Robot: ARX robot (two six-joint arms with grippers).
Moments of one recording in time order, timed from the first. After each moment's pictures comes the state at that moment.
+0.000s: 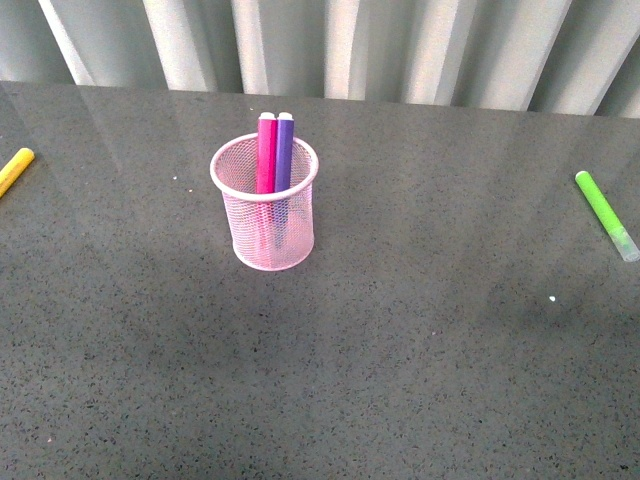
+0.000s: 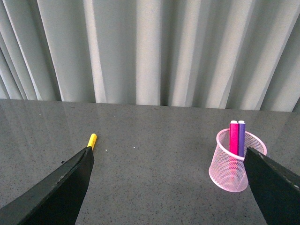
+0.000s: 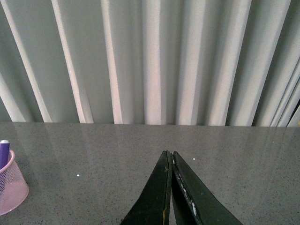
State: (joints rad) left arm 0.00 0.00 0.01 0.00 0.00 0.00; right arm 0.00 0.18 0.02 0.19 0.00 0.00
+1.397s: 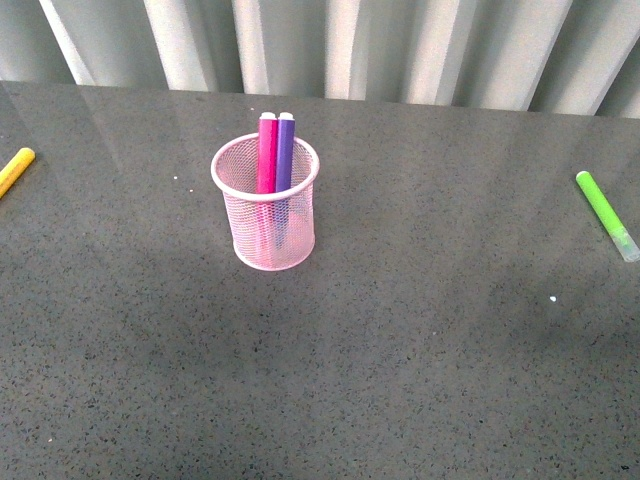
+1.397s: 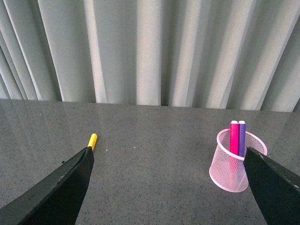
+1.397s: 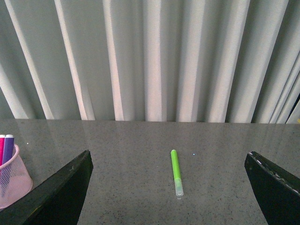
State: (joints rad) left arm 0.00 0.00 0.01 0.00 0.00 0.00; right arm 0.00 0.00 0.02 0.00 0.00 0.00
